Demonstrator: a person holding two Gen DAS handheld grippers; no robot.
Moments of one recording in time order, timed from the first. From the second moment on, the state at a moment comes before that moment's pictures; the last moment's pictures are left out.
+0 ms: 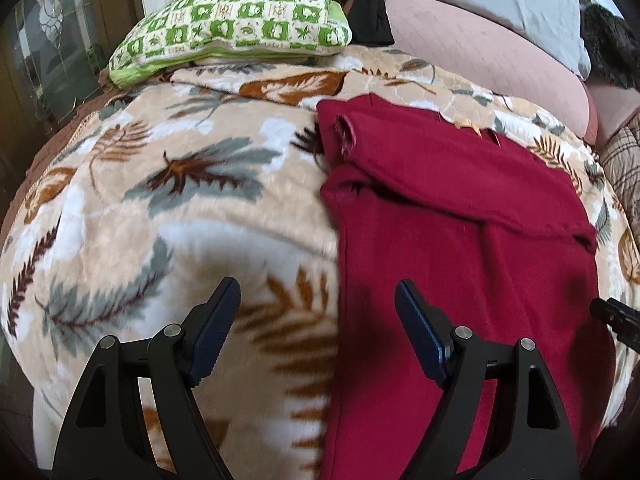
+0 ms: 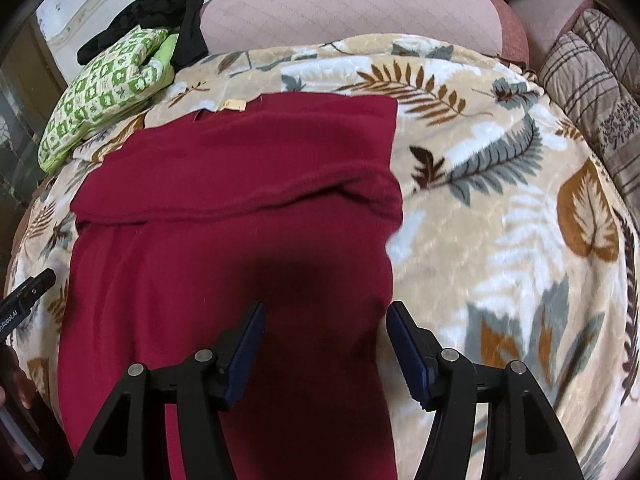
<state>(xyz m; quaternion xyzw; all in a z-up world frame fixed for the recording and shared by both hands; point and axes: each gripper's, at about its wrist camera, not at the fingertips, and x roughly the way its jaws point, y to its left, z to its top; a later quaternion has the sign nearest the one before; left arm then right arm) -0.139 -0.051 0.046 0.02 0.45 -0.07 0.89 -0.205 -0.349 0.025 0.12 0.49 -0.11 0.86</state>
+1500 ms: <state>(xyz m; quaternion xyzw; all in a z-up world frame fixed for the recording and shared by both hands) -0.261 -0.011 0.018 -0.03 0.57 -0.17 0.80 -0.321 -0.360 0.023 0.12 0.49 -0.09 0.86</state>
